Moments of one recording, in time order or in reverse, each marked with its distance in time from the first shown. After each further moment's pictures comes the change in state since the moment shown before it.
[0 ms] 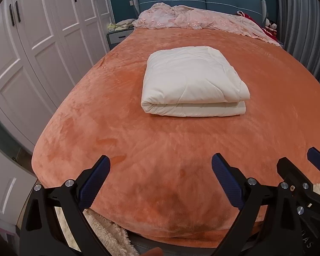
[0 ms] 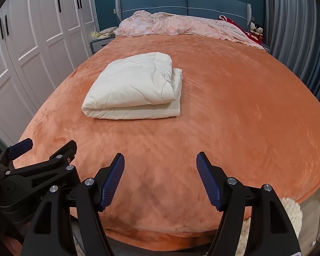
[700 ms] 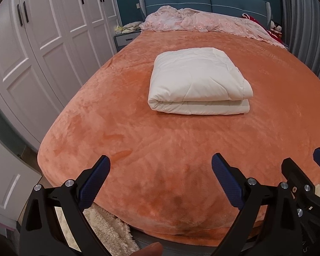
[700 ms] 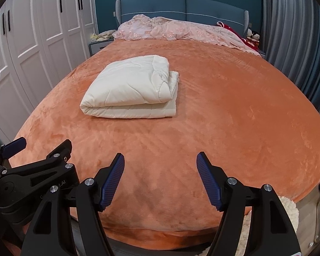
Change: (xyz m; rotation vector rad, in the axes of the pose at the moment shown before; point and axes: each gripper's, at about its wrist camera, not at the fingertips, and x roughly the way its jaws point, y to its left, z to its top) left arm -0.009 0.000 -0.014 -0.013 -0.029 0.049; right arm -0.011 0.007 -0.016 -0.021 -0.038 -0.039
